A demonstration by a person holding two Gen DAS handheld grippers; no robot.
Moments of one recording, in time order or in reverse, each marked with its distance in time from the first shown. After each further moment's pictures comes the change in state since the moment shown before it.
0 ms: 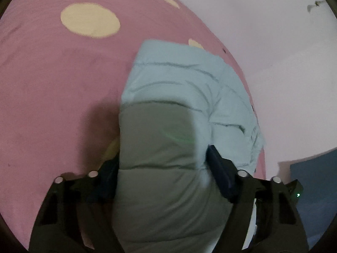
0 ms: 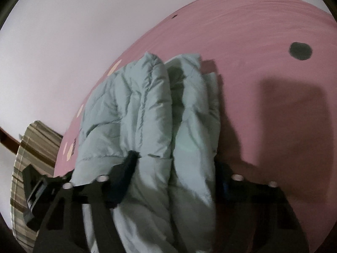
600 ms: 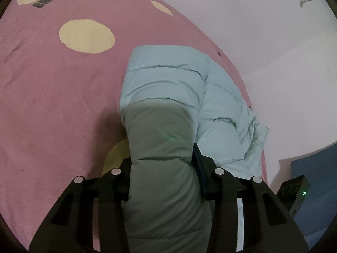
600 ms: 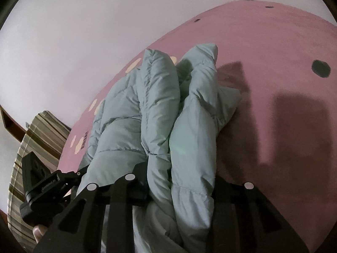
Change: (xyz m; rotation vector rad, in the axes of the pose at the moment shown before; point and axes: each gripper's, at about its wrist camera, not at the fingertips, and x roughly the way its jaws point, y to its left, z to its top) left arm -0.027 -0.006 0.000 0.062 -0.043 0.008; right arm -0.008 0.034 -0.006 -0.092 -0.037 0.047
